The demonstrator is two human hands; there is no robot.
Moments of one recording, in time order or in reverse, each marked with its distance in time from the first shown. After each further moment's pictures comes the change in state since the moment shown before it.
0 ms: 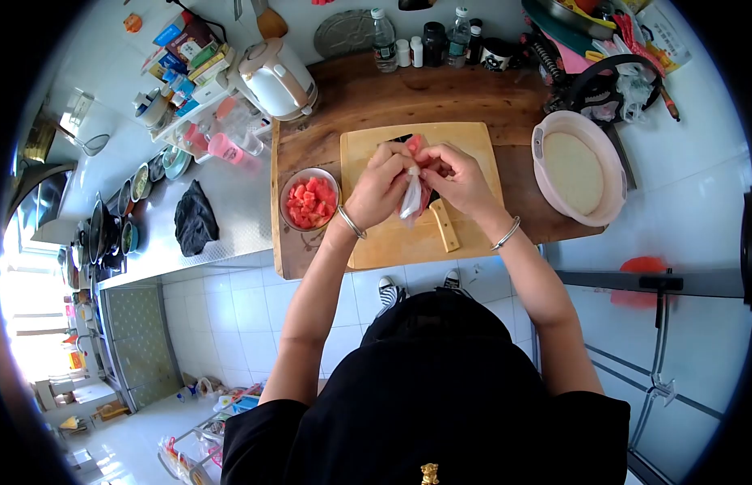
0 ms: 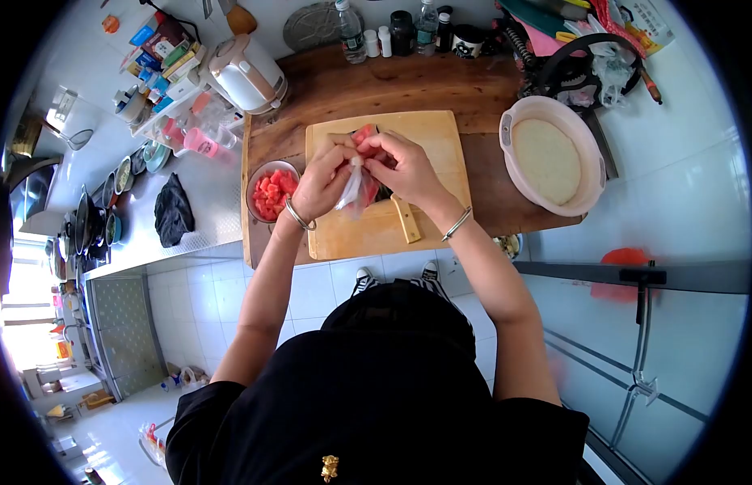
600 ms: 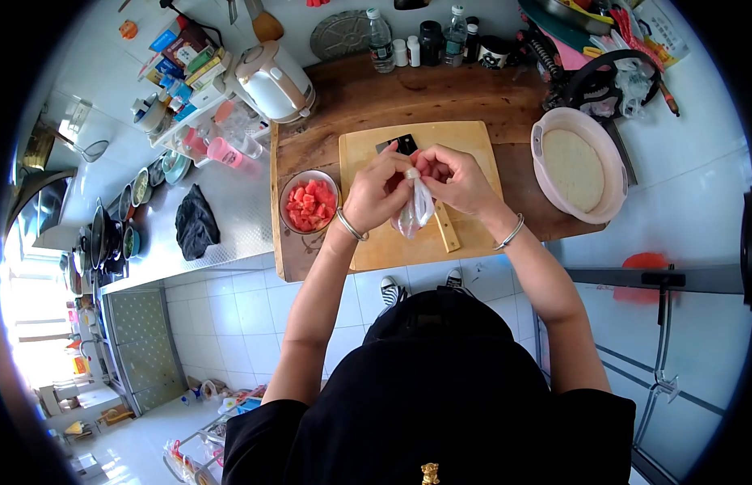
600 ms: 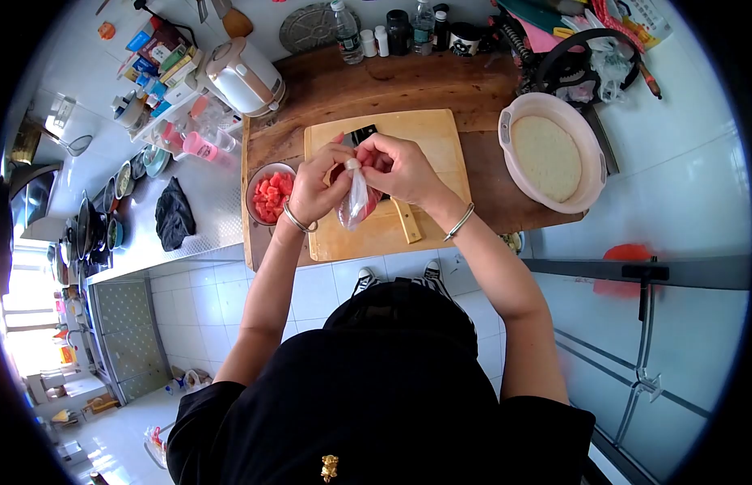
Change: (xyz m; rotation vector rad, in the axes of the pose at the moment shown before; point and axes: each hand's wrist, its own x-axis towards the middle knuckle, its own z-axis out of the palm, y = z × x) left_hand 0.002 0.012 -0.002 -0.064 0.077 0.012; right_hand 0.002 -0.017 -0.004 0.129 -0.118 0.183
